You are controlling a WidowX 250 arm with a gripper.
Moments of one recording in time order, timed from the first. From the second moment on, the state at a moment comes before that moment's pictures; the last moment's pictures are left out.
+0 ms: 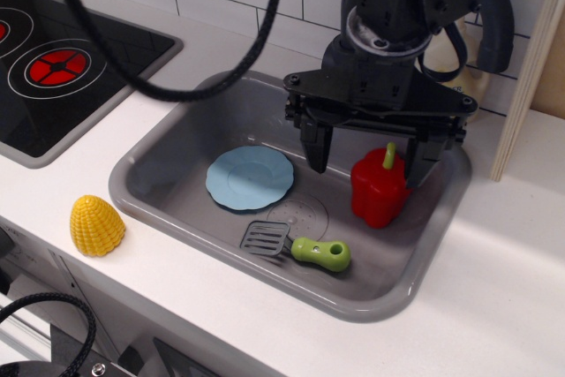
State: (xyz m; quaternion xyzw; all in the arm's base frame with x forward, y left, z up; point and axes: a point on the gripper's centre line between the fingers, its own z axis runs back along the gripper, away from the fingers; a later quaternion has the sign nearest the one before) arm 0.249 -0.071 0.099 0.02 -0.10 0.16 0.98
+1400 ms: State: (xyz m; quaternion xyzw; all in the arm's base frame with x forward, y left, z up) arm 0.242 -0.047 0.043 -0.01 -0.08 -0.27 0.96
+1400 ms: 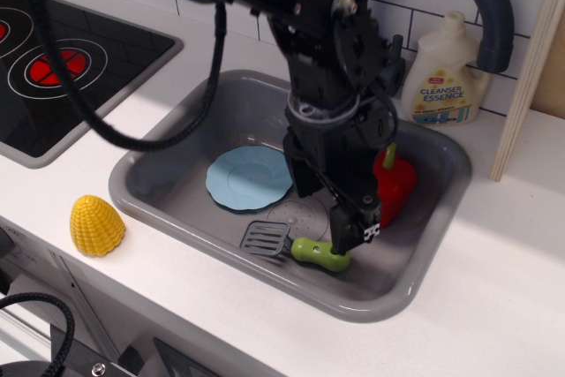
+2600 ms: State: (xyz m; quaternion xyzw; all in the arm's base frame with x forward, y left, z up) arm 0.245 -0.037 -0.009 -0.01 -0.10 -0.35 0.93
